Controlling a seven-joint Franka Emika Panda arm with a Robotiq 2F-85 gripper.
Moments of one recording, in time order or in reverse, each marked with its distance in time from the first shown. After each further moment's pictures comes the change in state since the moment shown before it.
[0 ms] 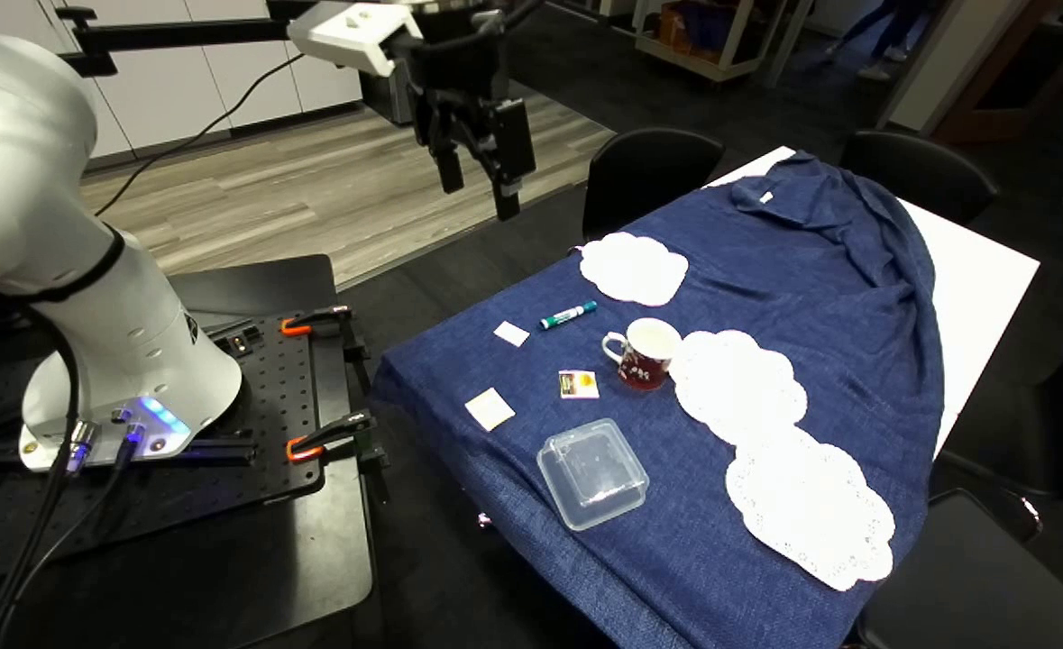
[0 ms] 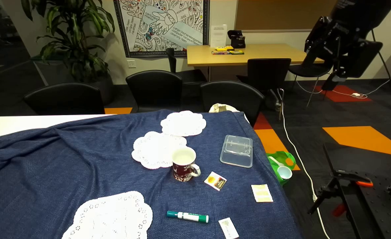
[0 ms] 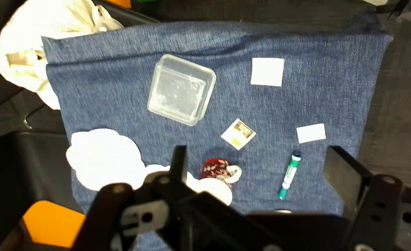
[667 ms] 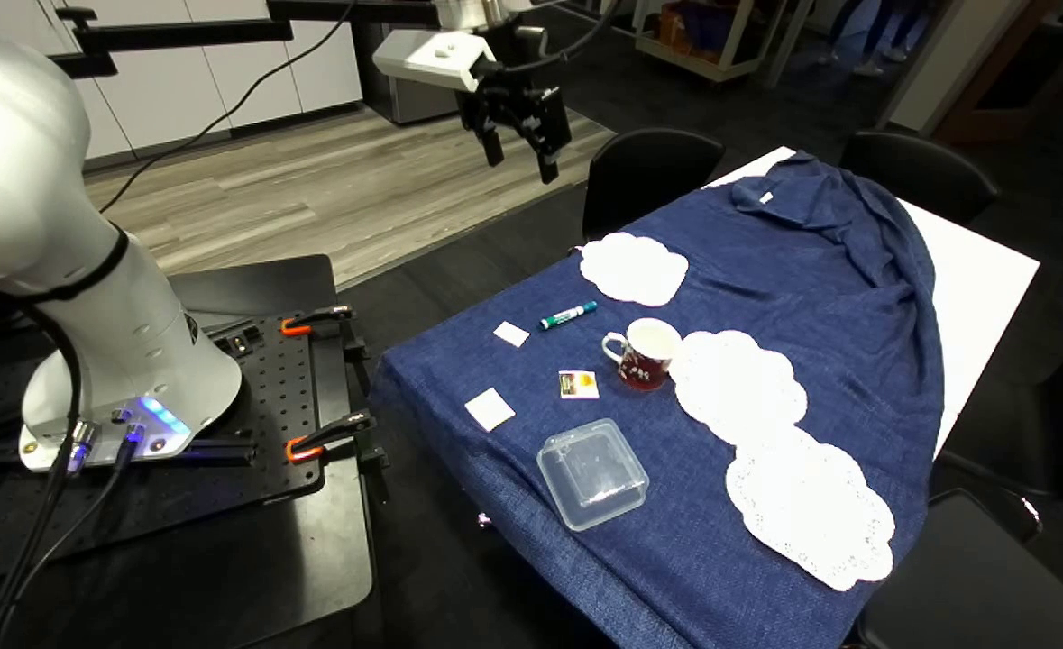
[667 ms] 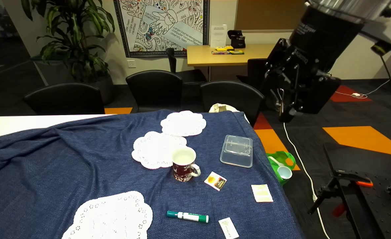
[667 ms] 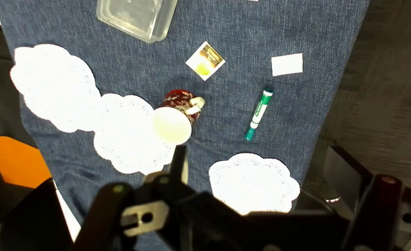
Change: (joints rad) arm 0.092 0.252 0.118 0.059 0.086 0.298 0.079
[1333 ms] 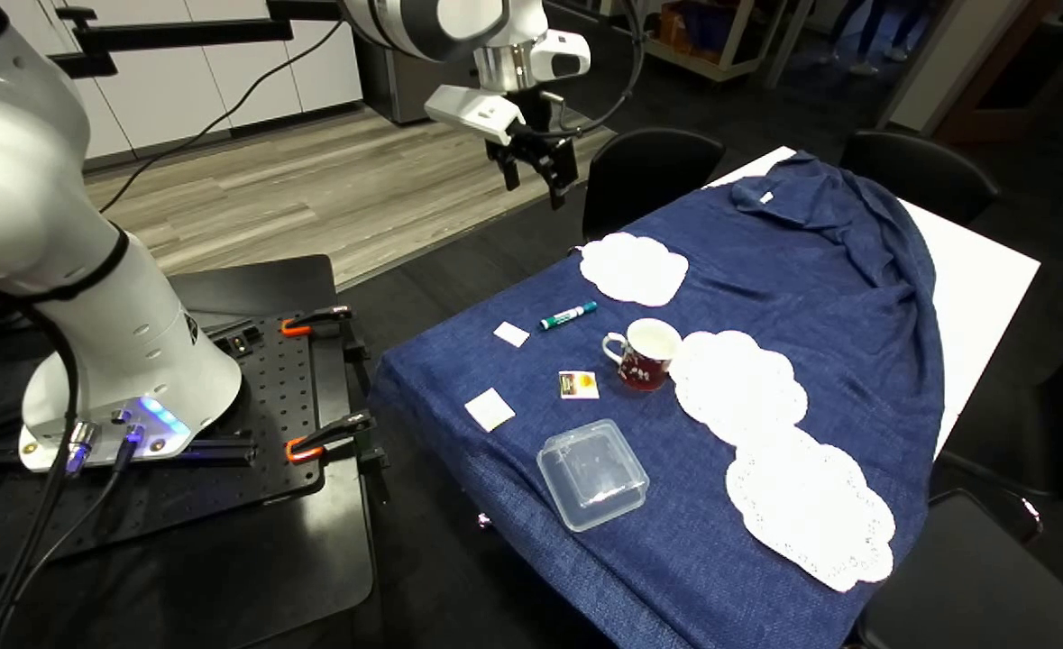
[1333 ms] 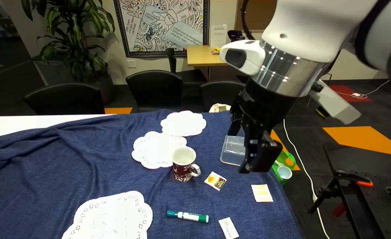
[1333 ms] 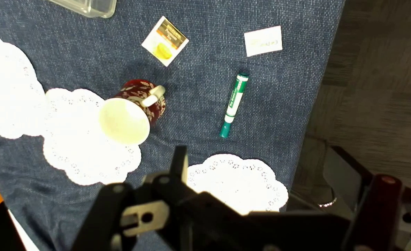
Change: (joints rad) arm 0.001 0.350 0.104 0.136 -0.010 0.155 0.158
